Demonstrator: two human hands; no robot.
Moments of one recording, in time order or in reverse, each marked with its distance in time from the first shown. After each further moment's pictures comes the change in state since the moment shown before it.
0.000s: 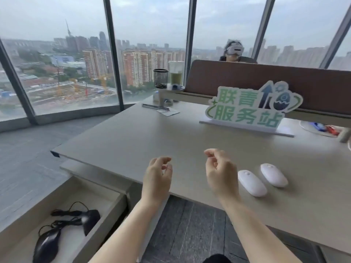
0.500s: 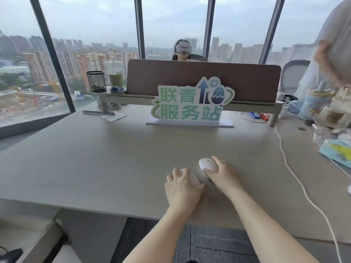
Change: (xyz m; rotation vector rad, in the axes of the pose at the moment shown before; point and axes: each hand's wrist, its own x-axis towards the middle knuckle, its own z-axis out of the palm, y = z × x) left_hand -0.048 0.123 0.216 0.389 -0.380 0.010; right_hand 0.044 0.183 -0.143 -0.370 -0.214 0.451
